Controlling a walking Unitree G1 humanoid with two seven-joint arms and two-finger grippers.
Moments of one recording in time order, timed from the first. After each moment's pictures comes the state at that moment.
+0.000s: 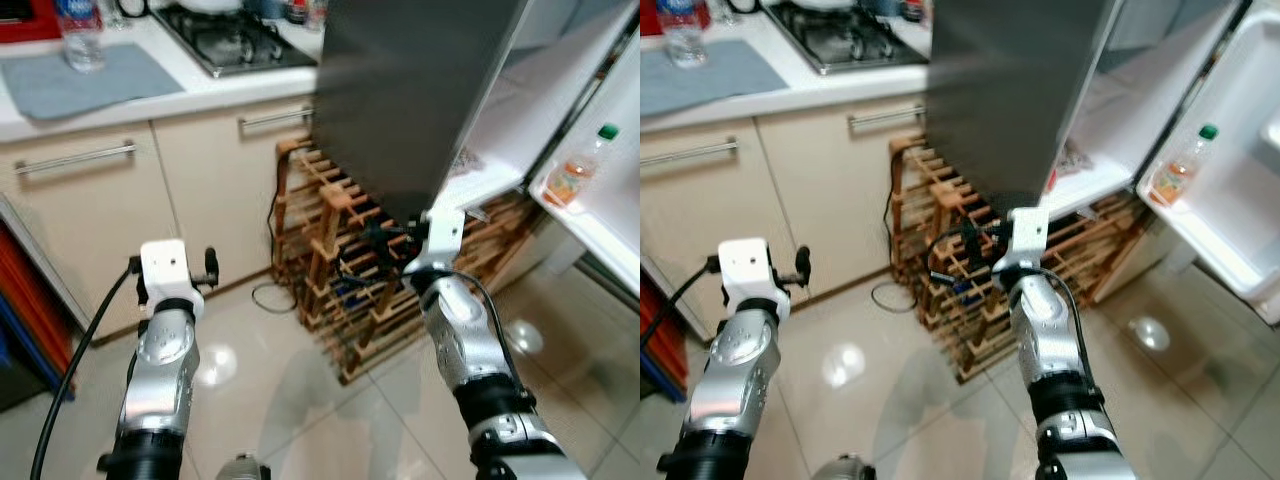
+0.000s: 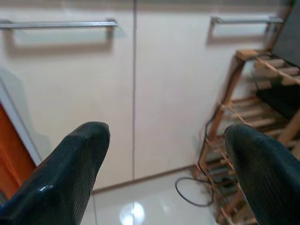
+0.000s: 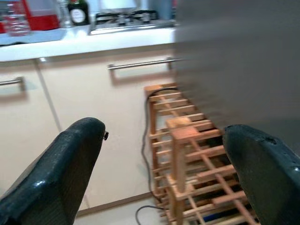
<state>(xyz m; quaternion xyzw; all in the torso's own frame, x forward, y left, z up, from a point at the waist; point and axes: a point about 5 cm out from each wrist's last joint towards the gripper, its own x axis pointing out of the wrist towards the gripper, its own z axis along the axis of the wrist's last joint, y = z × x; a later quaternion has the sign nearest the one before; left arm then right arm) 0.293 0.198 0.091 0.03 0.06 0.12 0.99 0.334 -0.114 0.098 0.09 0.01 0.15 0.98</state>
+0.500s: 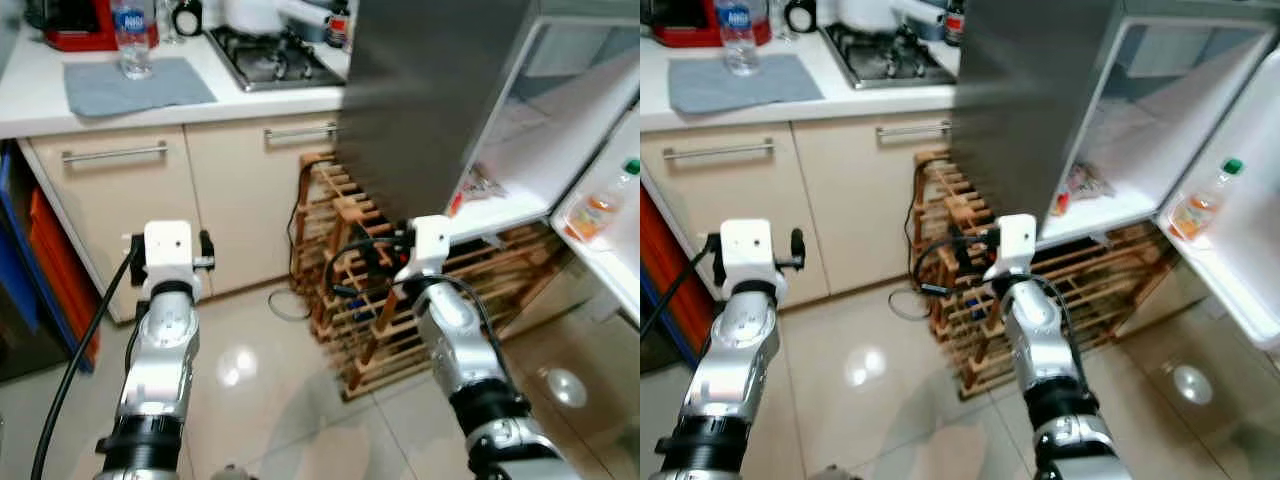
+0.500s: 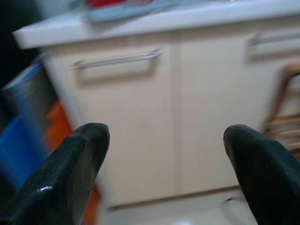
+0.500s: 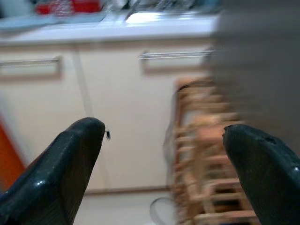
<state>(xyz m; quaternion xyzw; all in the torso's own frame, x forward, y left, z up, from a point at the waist) 0.298 0.206 0.112 0.12 0.05 0.15 0.98 0.326 -0.105 0.084 0.09 0.03 0.17 0.98</state>
